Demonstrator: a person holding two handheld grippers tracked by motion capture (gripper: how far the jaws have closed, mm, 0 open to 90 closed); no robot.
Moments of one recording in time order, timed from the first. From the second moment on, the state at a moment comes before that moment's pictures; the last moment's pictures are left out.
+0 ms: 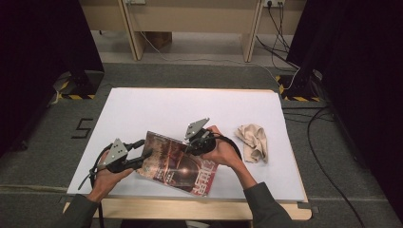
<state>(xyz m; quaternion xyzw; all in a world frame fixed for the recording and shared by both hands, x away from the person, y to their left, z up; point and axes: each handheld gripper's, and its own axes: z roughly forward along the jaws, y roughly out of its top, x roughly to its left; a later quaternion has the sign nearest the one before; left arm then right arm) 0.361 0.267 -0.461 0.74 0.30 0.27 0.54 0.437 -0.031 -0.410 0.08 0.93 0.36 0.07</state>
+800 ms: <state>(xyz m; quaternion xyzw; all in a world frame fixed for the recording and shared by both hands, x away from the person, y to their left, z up) 0.362 0.271 -0.463 0.75 0.31 0.27 0.53 0.473 -0.057 -0.341 0.16 0.92 0.29 0.19</state>
